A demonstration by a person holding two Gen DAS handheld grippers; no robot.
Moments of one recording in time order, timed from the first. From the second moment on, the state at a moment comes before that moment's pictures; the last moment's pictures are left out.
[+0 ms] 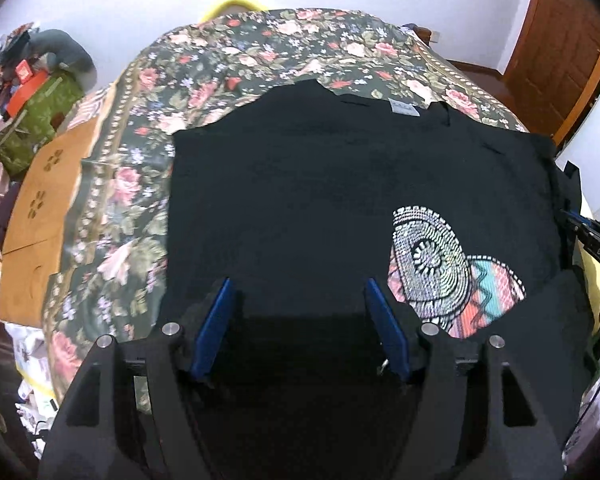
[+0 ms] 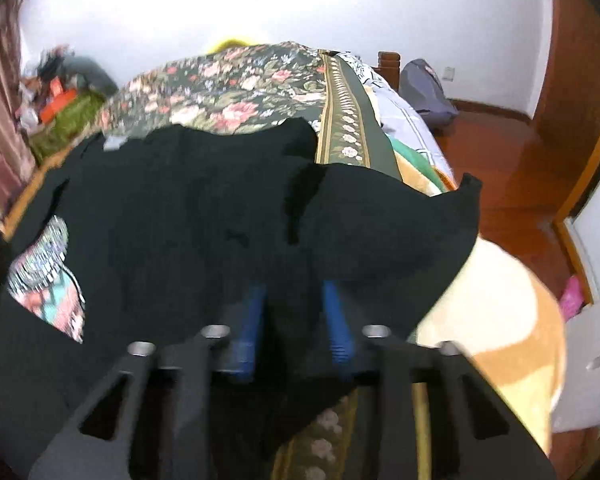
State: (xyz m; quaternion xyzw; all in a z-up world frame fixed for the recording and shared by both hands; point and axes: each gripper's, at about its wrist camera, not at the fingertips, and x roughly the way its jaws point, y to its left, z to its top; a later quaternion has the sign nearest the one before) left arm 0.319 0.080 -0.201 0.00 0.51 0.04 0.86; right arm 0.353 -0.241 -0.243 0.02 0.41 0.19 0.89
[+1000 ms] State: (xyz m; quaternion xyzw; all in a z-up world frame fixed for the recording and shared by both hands) left arm 0.237 0.089 -0.181 0.02 0.49 0.04 0.87; right arm 0.309 -0.113 -0.207 -0.05 0.36 0.39 0.85
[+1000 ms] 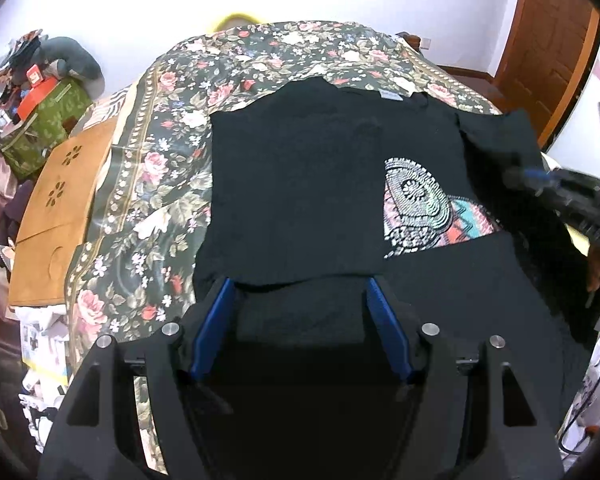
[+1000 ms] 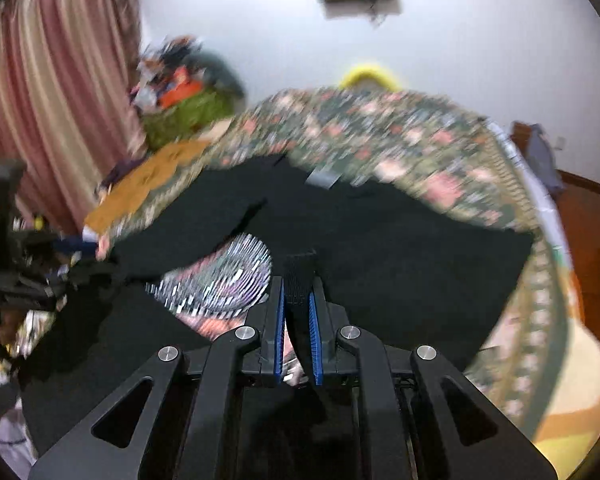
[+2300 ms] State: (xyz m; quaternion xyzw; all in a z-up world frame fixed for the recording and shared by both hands) left arm 0.128 0.136 -0.209 -0.07 0.52 0.08 0.85; right arm 0.217 -0.251 -0.244 0.01 0.47 0.30 0.83
